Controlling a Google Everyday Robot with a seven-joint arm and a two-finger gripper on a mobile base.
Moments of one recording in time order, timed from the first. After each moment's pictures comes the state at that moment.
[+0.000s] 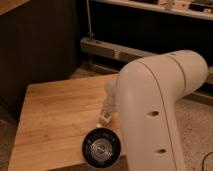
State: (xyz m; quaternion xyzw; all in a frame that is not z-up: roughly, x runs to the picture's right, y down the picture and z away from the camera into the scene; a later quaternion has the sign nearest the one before) arm 0.004 0.152 0.866 -0.25 0.25 0.82 0.45
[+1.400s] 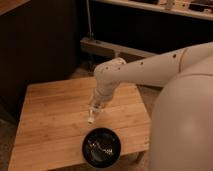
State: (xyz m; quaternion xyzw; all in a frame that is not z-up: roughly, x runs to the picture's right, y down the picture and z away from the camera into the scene) arm -0.034 0.076 0.722 -0.27 0.15 0.75 0.58
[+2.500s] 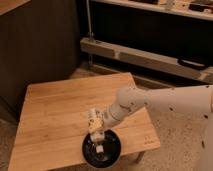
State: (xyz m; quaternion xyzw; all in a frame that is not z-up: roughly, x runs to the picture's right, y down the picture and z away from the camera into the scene) arm -0.030 0.199 0.708 -0.46 0.00 0.58 0.67
